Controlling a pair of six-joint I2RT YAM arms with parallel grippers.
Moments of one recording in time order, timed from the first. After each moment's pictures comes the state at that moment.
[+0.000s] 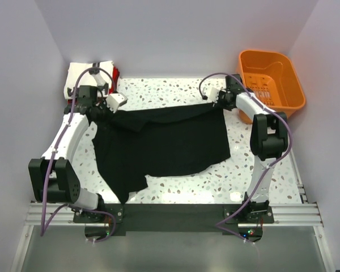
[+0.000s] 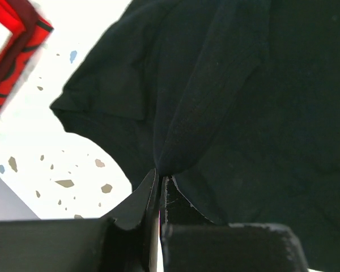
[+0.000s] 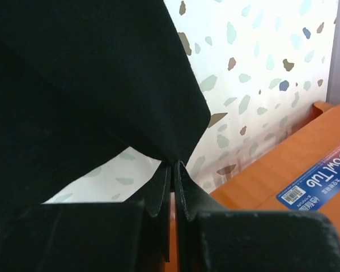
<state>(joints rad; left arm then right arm) -0.01 1.46 1.22 -0.72 0.26 0.69 0.12 2.07 1.60 -0.50 -0.10 -1.15</state>
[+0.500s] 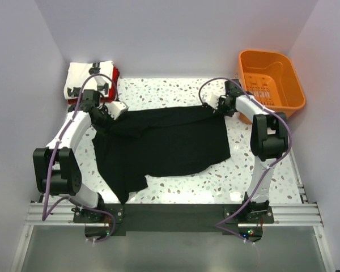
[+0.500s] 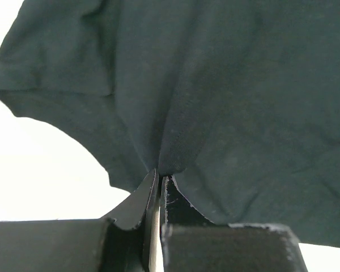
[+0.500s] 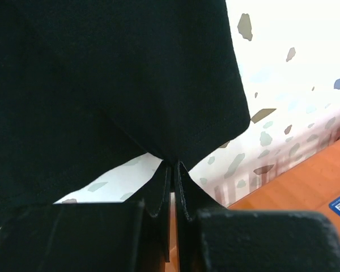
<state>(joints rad) 0.00 1.54 1.17 -0.78 0.23 0.77 0.12 2.05 1.53 -0.55 -0.10 -1.18</state>
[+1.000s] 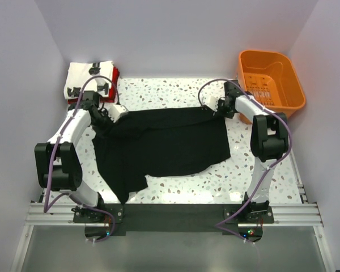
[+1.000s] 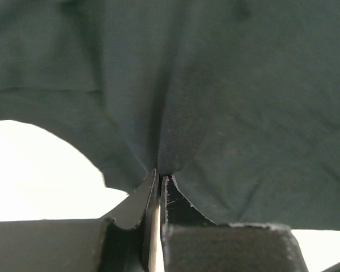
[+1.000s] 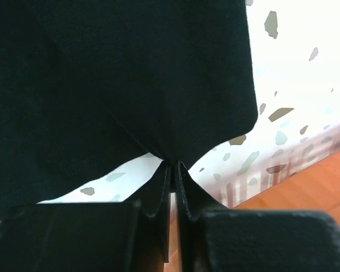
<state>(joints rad) 0.03 1.59 1.21 -0.84 0.27 0.83 0.13 2.04 1.52 -0.60 -0.10 -1.20</state>
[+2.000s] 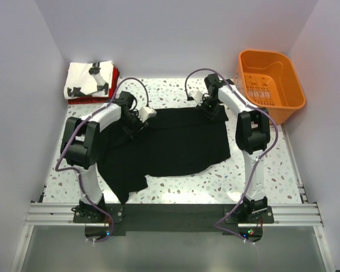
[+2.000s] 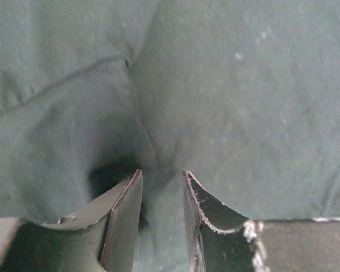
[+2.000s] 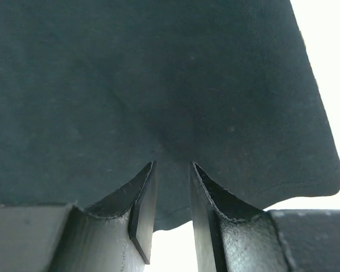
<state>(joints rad) -0.24 1.92 1.33 -0.74 0.39 0.64 0.27 2.25 1.94 -1.03 -0.17 -0.77</state>
